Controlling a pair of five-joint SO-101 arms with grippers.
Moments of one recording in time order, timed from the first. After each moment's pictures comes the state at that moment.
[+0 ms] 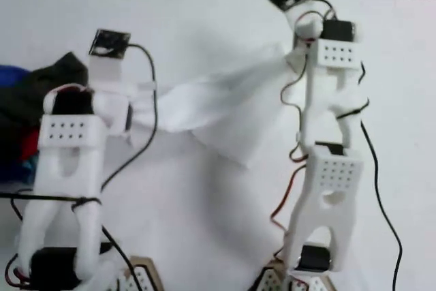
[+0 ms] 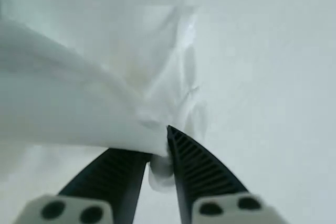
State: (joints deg) left arm -8.4 -21.7 25.9 72.7 -4.3; right arm 2.0 43.1 -56.9 84.3 44.4
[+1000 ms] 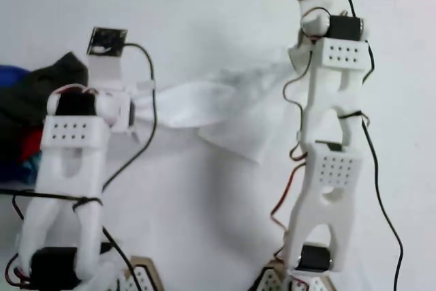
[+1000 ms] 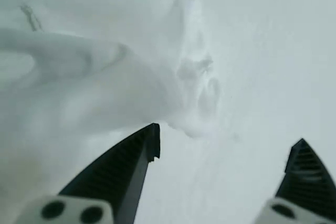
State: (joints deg) left arm -8.2 -21.7 27.4 68.8 -1.9; right arm 1.9 45.7 -68.7 99.8 27.3
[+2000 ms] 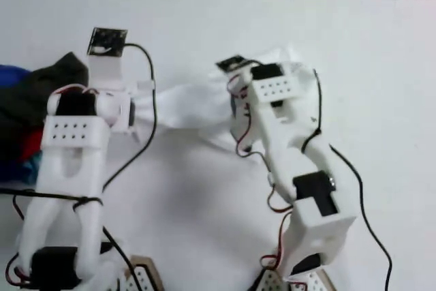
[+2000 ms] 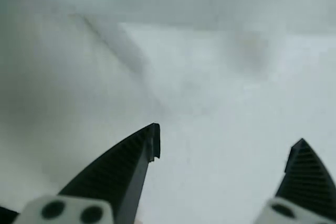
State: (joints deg) left arm -8.2 -21.7 27.4 68.8 -1.9; right arm -18.5 15.6 3.1 85.3 15.6
